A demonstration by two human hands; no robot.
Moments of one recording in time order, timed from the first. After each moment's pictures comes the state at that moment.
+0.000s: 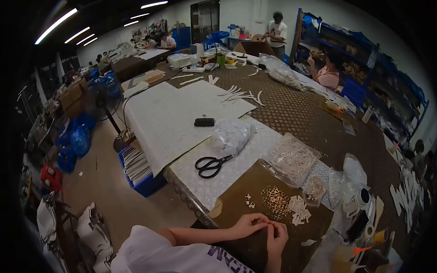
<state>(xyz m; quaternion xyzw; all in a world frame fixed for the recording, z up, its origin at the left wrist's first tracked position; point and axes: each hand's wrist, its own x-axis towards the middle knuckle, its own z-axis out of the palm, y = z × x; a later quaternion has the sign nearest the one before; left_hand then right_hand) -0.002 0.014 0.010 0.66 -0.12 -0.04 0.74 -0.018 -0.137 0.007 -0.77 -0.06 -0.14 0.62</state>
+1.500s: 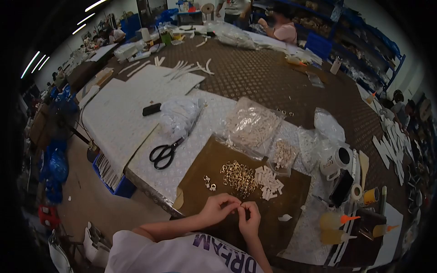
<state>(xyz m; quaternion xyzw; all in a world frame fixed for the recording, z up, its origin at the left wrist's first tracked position) 0.016 0.000 0.044 0.71 -0.12 -0.09 0.69 -0.012 -0.150 0.004 -0.76 -0.04 -0.14 0.63</state>
